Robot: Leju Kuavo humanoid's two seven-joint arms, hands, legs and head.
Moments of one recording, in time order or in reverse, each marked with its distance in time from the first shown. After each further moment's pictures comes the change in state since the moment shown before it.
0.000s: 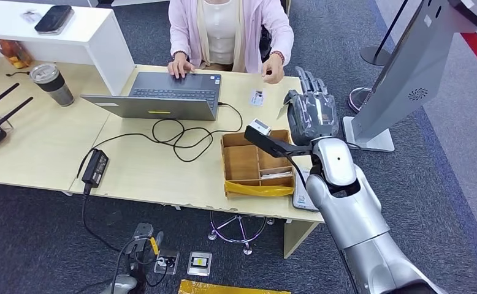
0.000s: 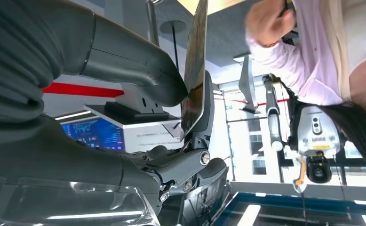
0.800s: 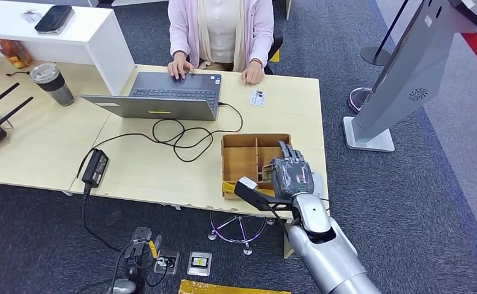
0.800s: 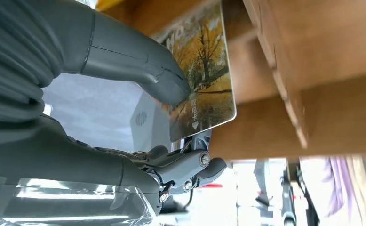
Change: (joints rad) left arm 0.022 0.002 0.000 0.000 0.026 0.012 -0.010; right arm 0.233 0.015 0.071 0.091 -0.060 0.005 0.065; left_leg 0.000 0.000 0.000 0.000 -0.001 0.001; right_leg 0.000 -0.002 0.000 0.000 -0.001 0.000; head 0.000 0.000
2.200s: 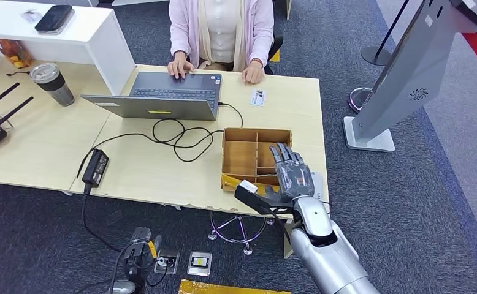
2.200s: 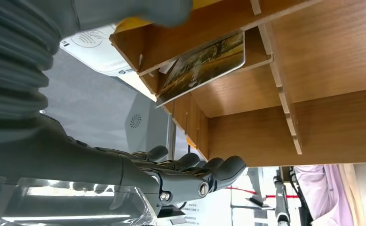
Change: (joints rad) left arm 0.002 0.001 -0.001 0.000 0.018 0.004 -0.001; right arm 0.029 -0.008 0.004 0.000 -0.026 -0.015 -0.034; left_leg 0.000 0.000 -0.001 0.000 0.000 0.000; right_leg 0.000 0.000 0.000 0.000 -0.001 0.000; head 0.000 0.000
